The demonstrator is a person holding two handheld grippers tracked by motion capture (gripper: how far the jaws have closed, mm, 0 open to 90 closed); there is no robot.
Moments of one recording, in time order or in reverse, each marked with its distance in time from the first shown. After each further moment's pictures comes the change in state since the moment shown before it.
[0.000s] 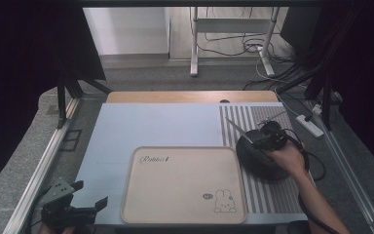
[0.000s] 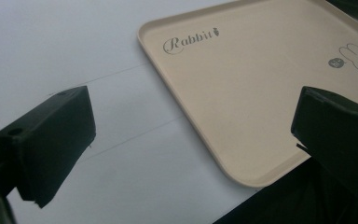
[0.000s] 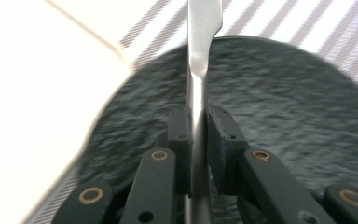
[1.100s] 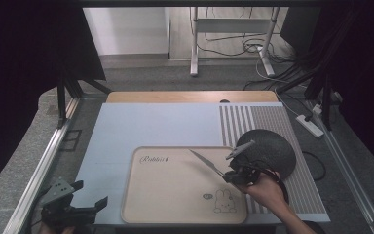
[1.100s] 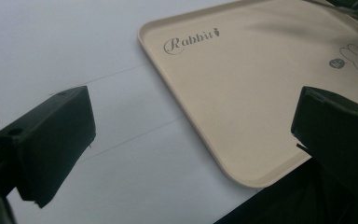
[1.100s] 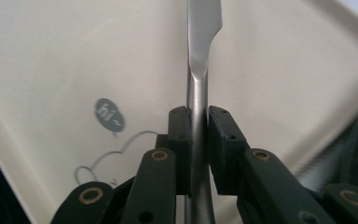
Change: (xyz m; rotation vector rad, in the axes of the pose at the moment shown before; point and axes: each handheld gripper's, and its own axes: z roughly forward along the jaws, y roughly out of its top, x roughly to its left) left arm 0.000 0.000 0.000 0.001 0.002 0.000; right arm 0.140 -0.023 0.000 0.031 0.147 -0.146
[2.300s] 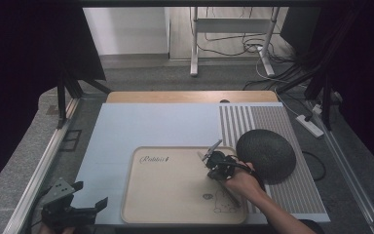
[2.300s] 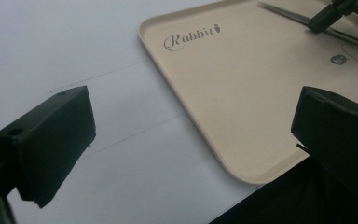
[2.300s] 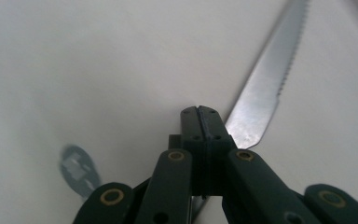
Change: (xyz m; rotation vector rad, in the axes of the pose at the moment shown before) left arm -0.001 0.000 0.000 0.014 0.002 0.003; right arm 0.004 0.038 0.056 0.127 -0.023 -0.169
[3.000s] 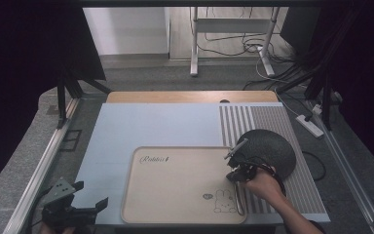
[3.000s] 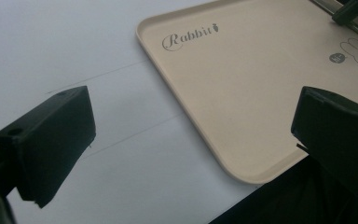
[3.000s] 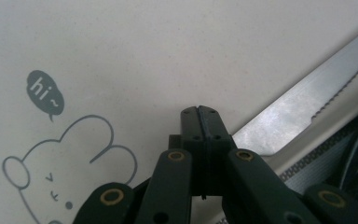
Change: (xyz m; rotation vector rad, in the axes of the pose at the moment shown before) left arm -0.001 0.001 0.001 0.003 -0.004 0.008; right arm -0.028 -0.048 -0.020 0.003 0.041 0.146
